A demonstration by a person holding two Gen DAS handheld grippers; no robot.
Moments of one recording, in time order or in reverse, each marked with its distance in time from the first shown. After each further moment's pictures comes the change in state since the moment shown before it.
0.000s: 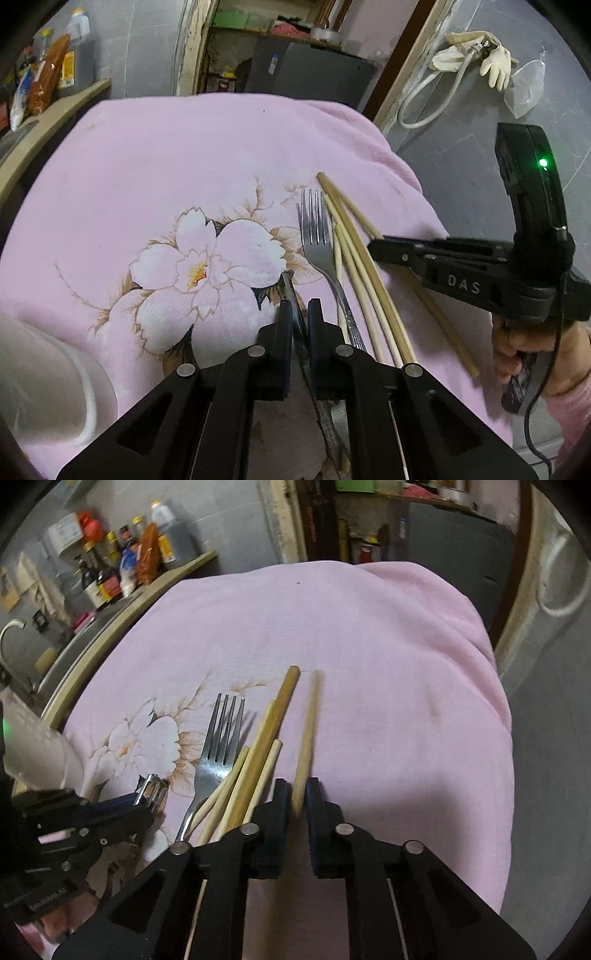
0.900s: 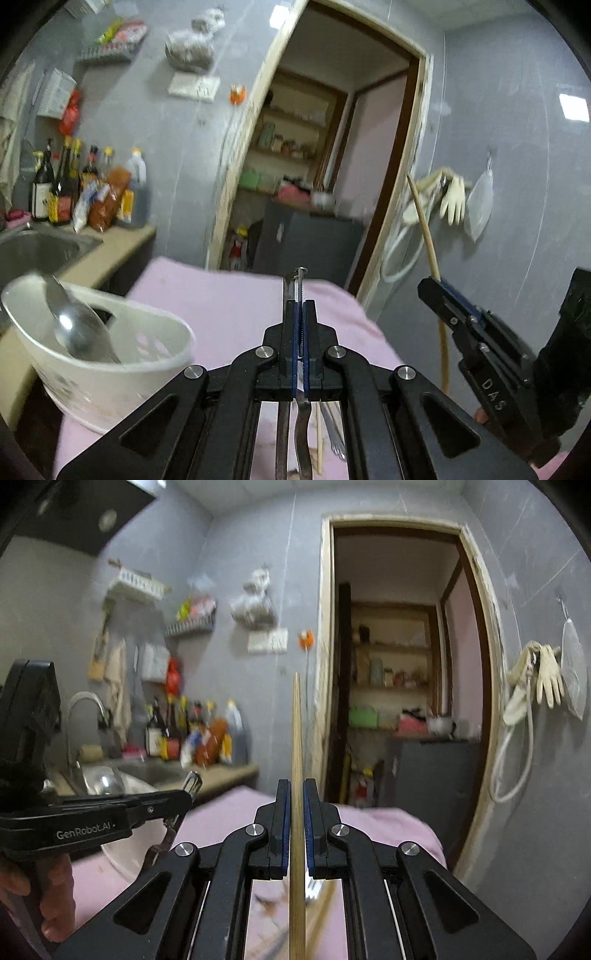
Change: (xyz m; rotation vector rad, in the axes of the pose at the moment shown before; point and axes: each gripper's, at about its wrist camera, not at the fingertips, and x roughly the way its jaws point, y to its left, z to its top) left arm -0.168 -0.014 -0.049 0.017 -0.690 0.028; right arm -0.155 0.111 -0.093 -0.228 -0.986 -0.063
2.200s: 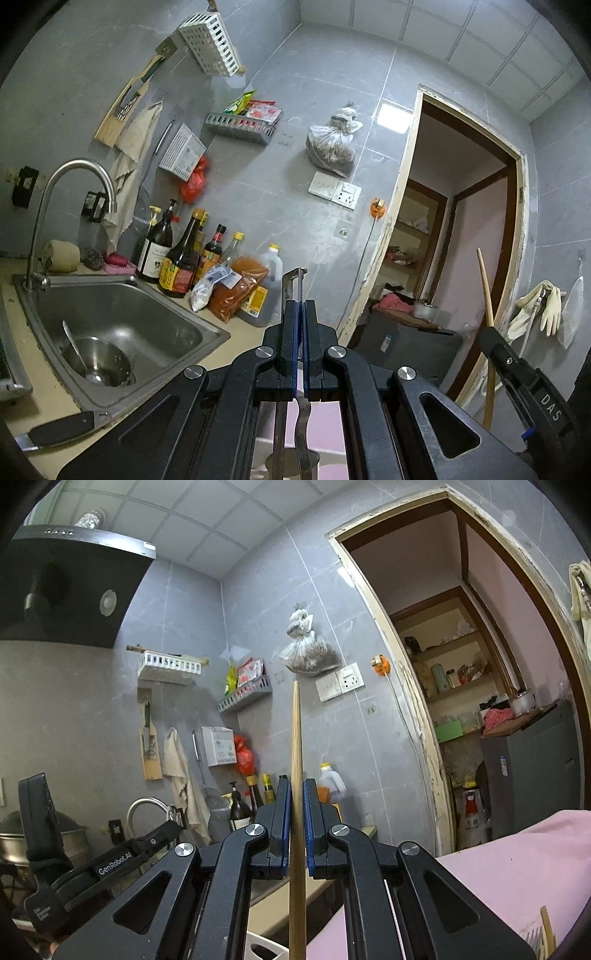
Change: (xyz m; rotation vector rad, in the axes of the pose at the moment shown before) left arm -0.051 0.185 0.051 -0.145 -0.384 0.355; right arm 0.117 0.098 0.031 0.324 -0.199 0.291
